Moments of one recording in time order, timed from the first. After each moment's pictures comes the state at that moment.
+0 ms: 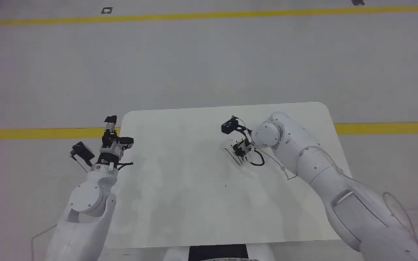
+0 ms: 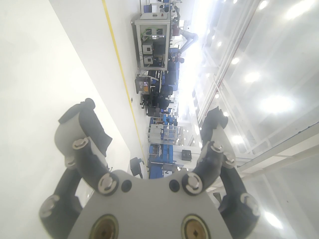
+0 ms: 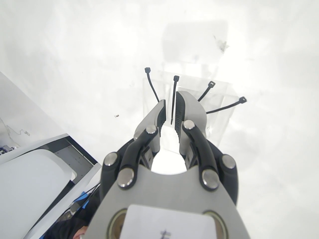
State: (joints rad) left arm 1.73 -1.15 -1.60 -1.80 -0.42 0.00 0.00; right arm -0.70 -1.29 0.63 -0.93 -0.59 -0.33 1.11
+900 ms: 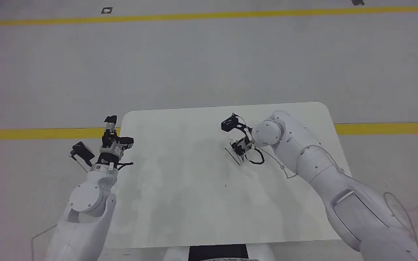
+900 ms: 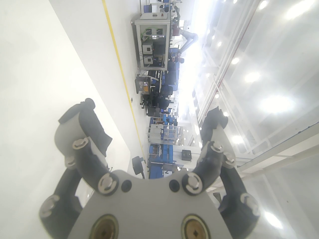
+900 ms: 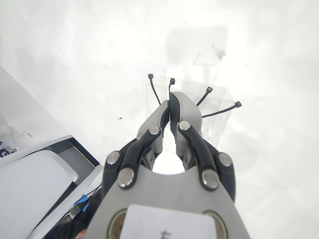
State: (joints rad) left arm 1.73 -1.15 -1.60 -1.80 -0.42 0.00 0.00; right arm -0.70 -1.29 0.67 -0.95 -0.59 -0.34 1.11
